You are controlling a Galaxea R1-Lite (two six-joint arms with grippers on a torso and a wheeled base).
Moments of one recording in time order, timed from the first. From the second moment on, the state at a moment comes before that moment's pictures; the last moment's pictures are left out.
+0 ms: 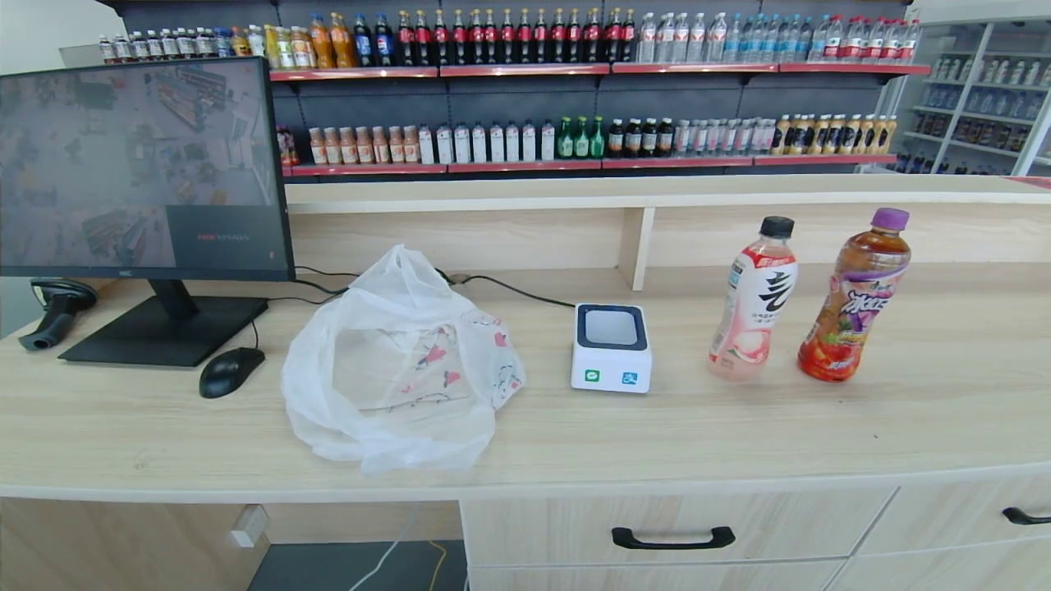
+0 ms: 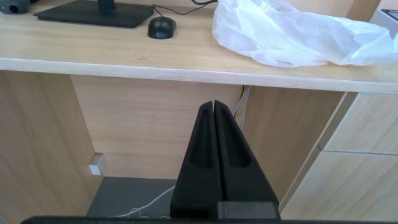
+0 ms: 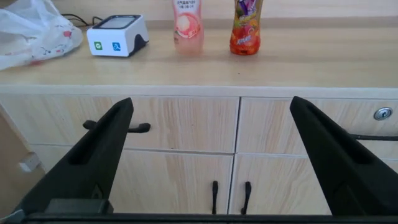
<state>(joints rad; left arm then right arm) 0.00 0.00 0.00 0.00 0.00 0.00 0.01 0.02 -0.08 0.00 0.06 0.00</state>
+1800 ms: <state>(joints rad) 0.00 0.00 0.00 0.00 0.00 0.00 0.19 1.60 -0.40 -1.57 0.10 -0.15</state>
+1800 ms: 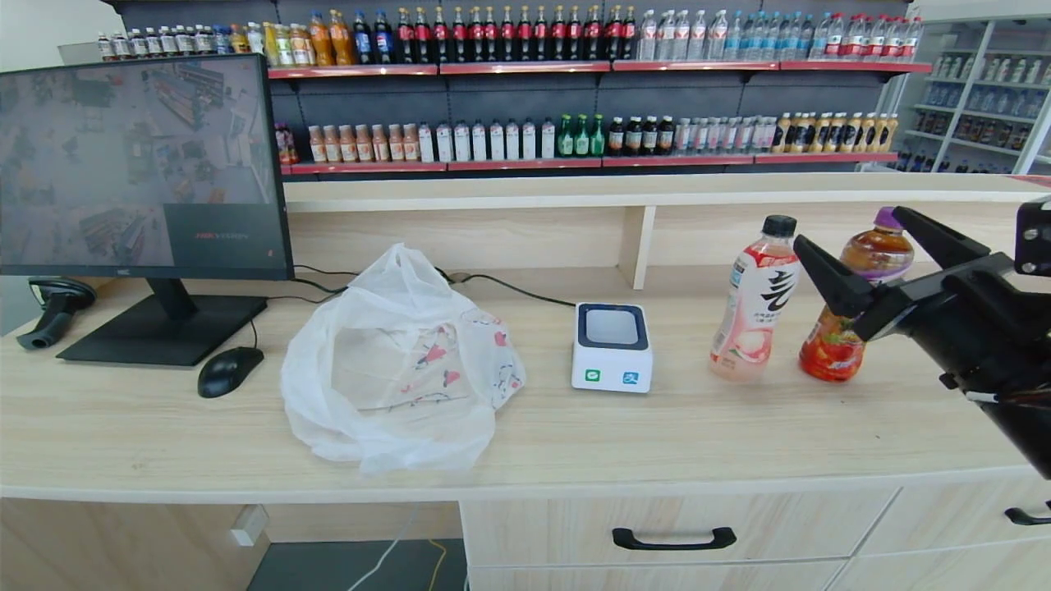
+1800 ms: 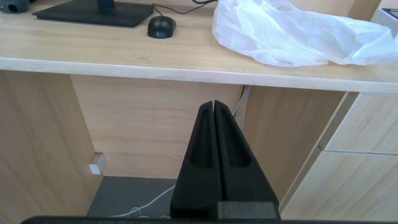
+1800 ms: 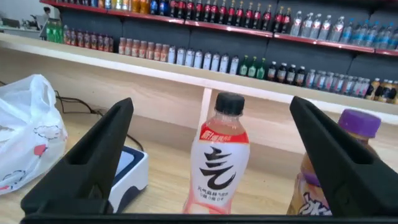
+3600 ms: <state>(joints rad) 0.00 0.00 0.00 0.00 0.00 0.00 0.12 2.02 -0.54 -1.57 0.03 -0.03</state>
